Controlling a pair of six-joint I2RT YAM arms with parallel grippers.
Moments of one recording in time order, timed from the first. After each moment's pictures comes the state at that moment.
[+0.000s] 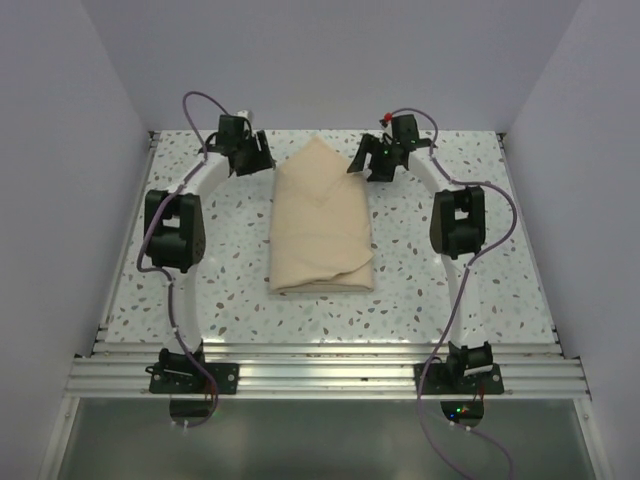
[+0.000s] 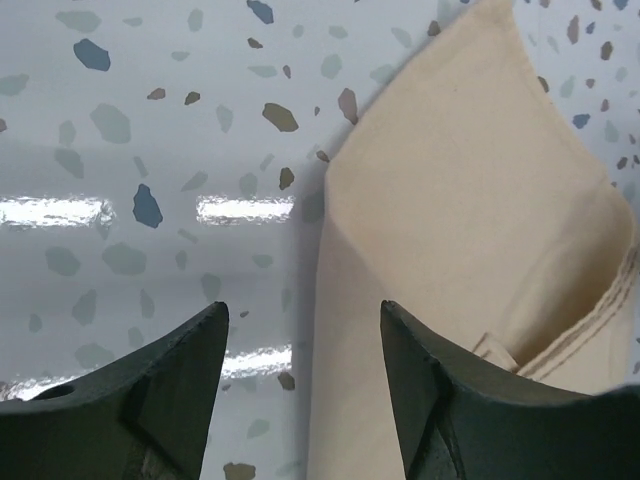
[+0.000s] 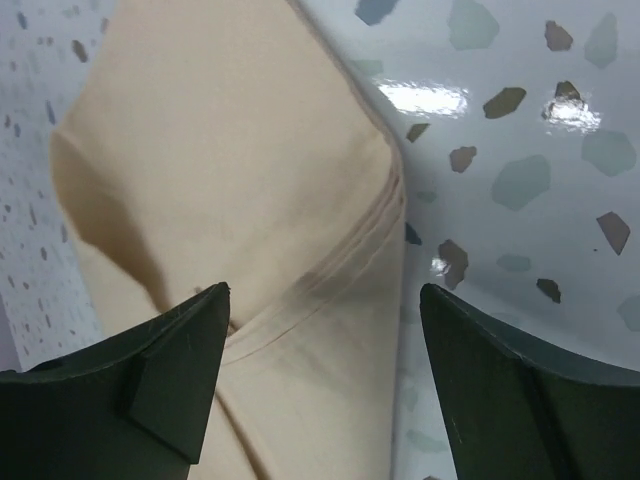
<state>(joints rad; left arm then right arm) -0.15 2.17 1.79 -0.35 0.15 -0.37 0.19 2.48 2.20 -0.56 -0.43 0.45</state>
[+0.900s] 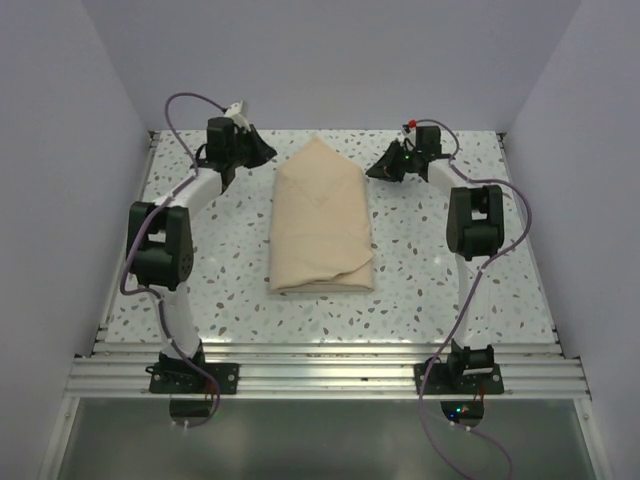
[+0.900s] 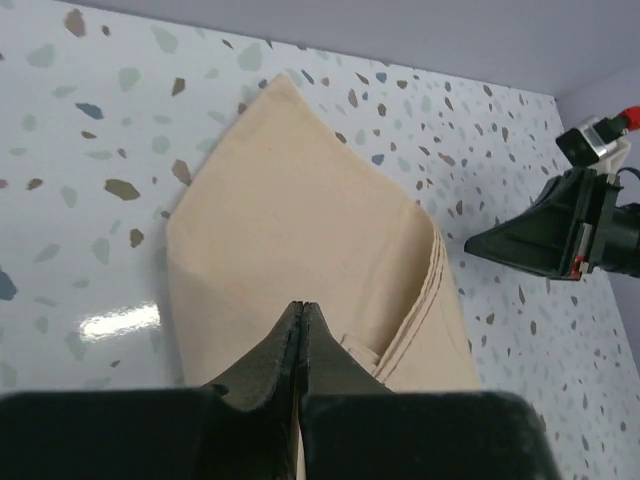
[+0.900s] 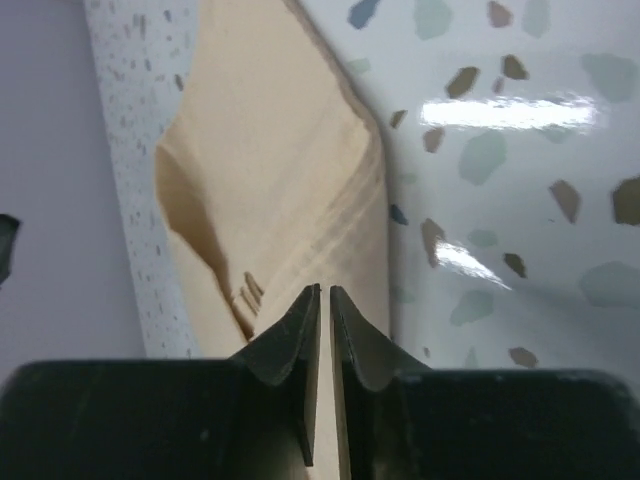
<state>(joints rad) -0.15 1.99 1.50 0.07 0.31 -0.48 0.09 2.42 1.92 -0.25 -0.62 0.63</state>
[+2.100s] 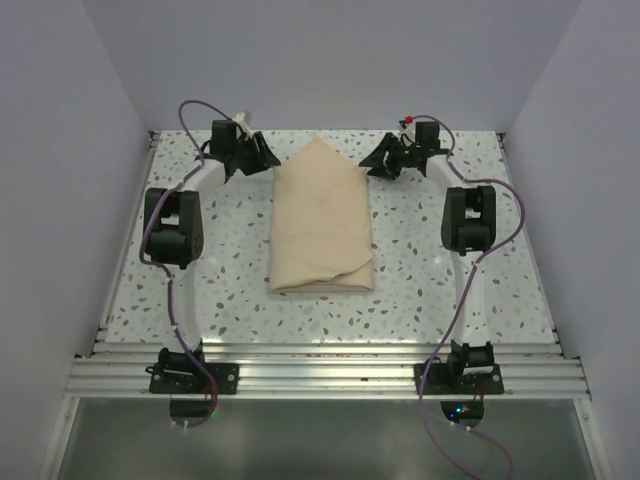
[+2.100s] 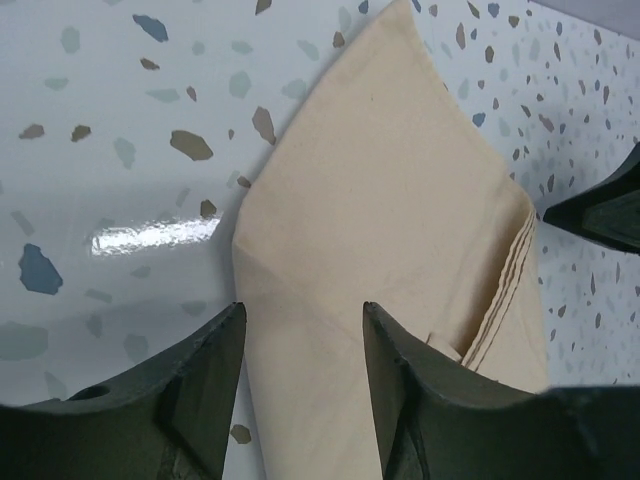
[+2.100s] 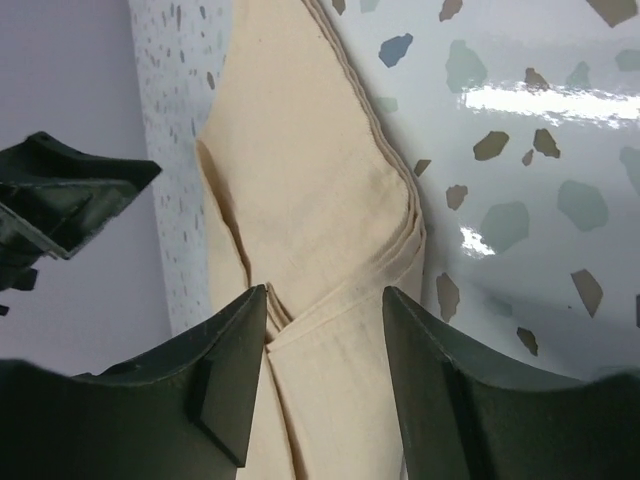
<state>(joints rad) -0.11 2.25 1.72 -0.11 0.42 -0.45 0.08 2.56 2.10 -0.25 -0.80 0.68</state>
